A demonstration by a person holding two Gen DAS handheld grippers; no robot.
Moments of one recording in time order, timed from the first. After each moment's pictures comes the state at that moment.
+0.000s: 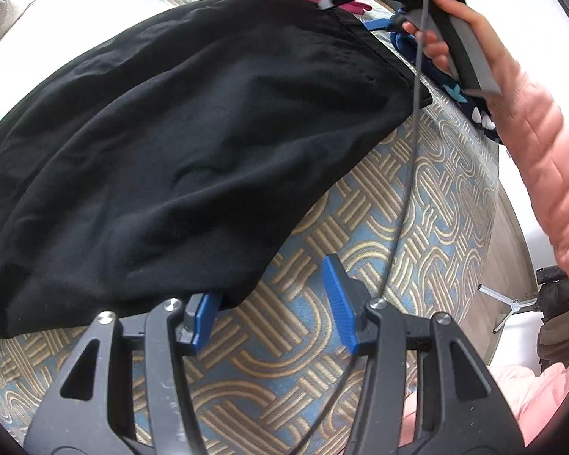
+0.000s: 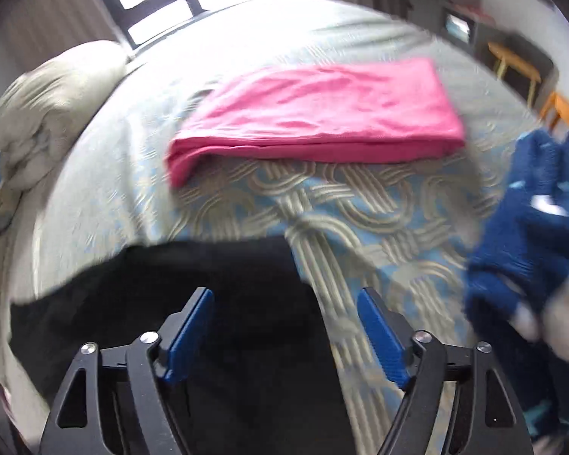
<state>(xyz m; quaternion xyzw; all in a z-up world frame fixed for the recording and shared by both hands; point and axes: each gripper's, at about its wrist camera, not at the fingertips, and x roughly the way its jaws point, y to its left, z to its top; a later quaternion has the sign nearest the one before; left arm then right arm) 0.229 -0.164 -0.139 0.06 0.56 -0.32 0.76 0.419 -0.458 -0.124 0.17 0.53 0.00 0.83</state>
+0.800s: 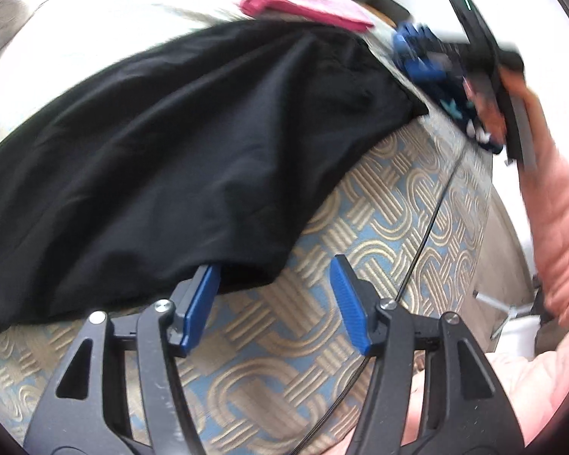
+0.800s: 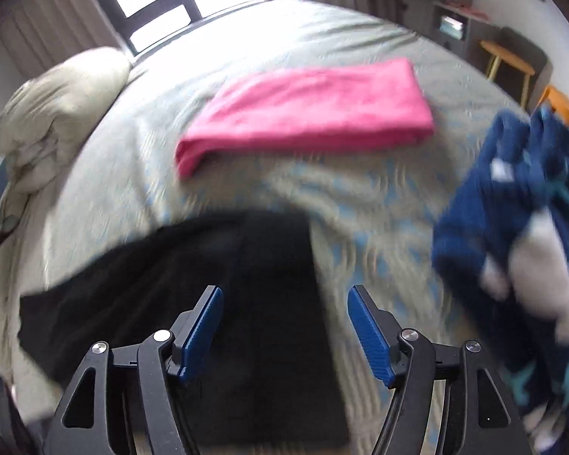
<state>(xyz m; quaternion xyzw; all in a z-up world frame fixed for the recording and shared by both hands) 0.233 -0.134 -0.119 0.03 0.54 -0.32 0.78 0.342 -0.466 -0.098 0.13 0.52 0.00 0.84</state>
